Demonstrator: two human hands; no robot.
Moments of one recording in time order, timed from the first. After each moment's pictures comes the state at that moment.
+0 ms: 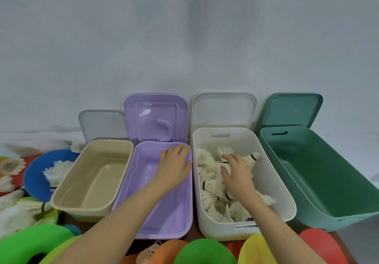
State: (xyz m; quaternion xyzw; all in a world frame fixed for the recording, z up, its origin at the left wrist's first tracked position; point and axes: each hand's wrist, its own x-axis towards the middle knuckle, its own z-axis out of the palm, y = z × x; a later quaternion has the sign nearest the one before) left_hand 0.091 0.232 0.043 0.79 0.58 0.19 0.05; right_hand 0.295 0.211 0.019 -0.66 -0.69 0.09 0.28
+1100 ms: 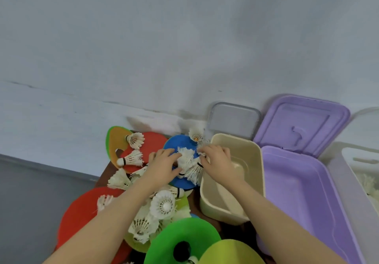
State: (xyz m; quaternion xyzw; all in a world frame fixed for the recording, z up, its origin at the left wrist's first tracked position) left_hand -0.338 0.209 -0.015 0.70 0.70 0.08 0.11; right_hand -0.154 0.261 0.004 -0.48 -0.85 0.13 0.18
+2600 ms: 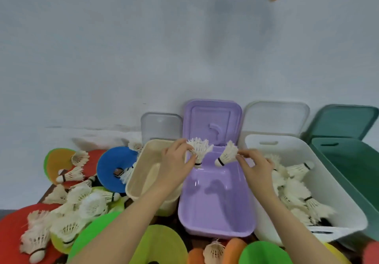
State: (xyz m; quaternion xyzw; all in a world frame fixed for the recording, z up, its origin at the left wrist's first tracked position) left_hand -0.086 0.189 0.068 0.70 0.57 0.43 0.06; right_hand 0.137 0.189 0.066 -0.58 -0.65 0.11 0.48
